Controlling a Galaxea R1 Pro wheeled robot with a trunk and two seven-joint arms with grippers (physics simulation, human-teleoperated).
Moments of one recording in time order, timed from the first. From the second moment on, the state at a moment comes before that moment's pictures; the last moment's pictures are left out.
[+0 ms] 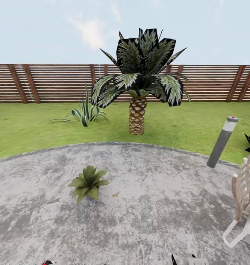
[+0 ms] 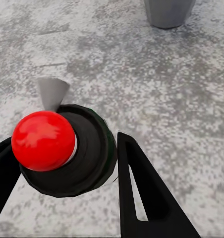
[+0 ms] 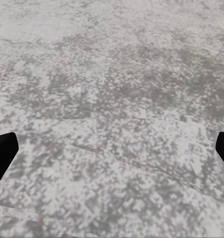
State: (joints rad) left arm -0.19 0.08 0.11 -0.31 0.01 -0.56 0.11; right arm -0.22 -0.06 -0.01 -0.29 0.01 -0.60 0.00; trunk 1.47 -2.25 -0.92
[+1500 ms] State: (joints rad) left arm -0.40 0.18 0.01 -0.32 -0.42 -0.33 -0.57; right arm -0.33 -0.03 0.17 -0.48 0.40 -0.39 0.37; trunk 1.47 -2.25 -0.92
